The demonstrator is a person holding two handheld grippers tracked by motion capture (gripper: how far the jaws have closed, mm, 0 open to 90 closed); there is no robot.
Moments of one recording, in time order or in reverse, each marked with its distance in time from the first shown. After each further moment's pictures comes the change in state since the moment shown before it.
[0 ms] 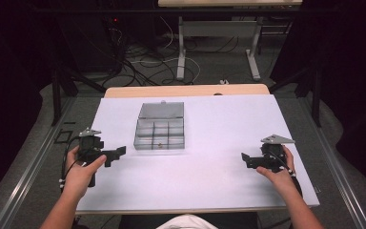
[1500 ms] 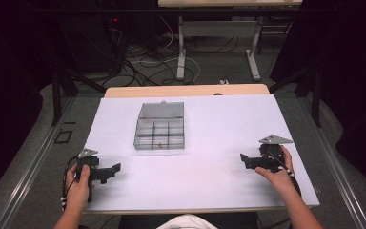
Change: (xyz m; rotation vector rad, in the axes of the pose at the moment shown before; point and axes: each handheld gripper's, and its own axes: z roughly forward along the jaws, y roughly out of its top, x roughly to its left) left arm 0.033 -0.066 0.030 0.024 0.036 0.005; right arm 0.002 -0.001 0.004 0.012 0.003 -0.016
